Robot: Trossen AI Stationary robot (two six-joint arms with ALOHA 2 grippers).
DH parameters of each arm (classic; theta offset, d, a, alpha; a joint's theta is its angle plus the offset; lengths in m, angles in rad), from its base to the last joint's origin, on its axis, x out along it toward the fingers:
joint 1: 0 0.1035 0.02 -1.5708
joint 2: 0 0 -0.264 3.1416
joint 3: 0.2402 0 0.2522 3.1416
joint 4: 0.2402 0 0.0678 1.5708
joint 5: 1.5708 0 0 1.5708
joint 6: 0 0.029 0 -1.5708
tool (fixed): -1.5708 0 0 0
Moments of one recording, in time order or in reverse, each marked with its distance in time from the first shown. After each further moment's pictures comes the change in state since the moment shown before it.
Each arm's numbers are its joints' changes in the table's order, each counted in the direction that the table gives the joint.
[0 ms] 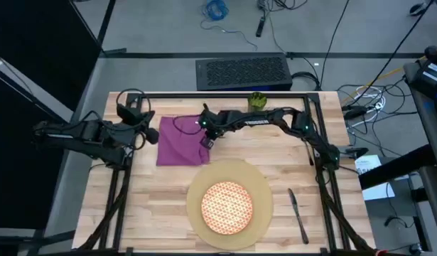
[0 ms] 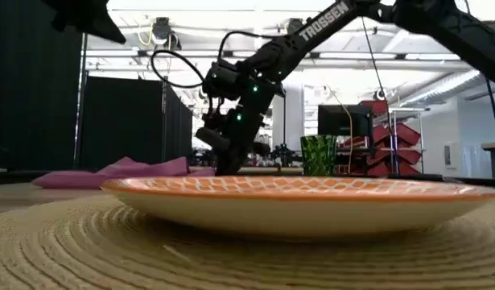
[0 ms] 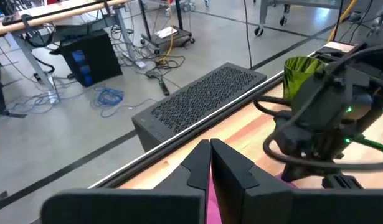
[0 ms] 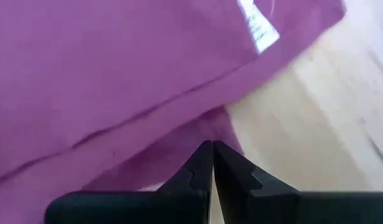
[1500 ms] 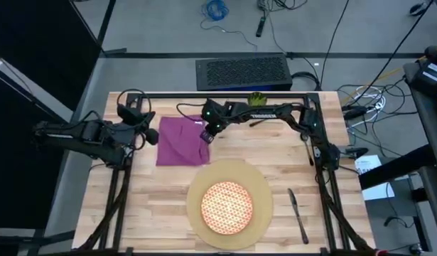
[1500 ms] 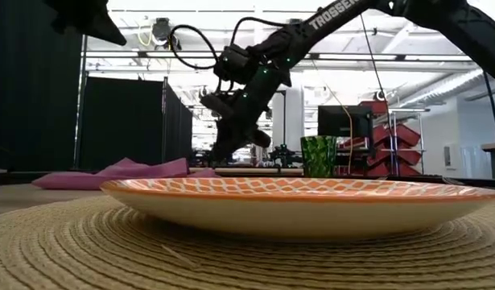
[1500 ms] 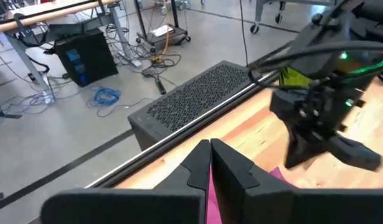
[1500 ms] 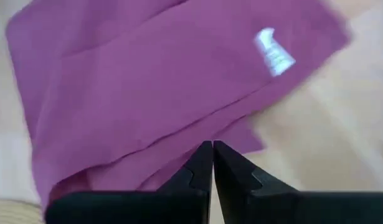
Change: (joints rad) left arm 0.000 0.000 0.000 0.002 -0.016 0.006; right arm -0.045 -0.101 -0.032 -0.003 0.229 0.057
